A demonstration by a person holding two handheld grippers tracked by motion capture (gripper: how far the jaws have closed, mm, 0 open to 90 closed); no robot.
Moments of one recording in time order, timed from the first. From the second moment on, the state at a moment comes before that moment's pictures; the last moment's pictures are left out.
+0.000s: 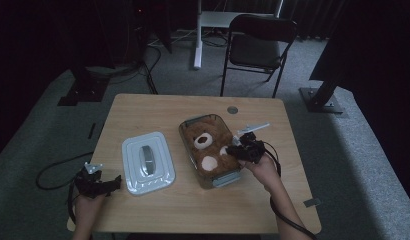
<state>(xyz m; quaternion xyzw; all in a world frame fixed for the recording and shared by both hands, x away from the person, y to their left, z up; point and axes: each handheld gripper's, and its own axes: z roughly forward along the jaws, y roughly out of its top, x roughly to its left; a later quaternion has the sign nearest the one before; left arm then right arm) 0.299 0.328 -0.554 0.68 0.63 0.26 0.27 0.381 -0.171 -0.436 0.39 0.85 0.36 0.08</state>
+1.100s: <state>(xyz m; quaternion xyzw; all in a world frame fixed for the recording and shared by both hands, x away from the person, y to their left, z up) 0.299 0.329 -0.553 0.68 0.63 0.26 0.27 0.328 -0.128 -0.386 0.26 0.88 0.40 0.08</state>
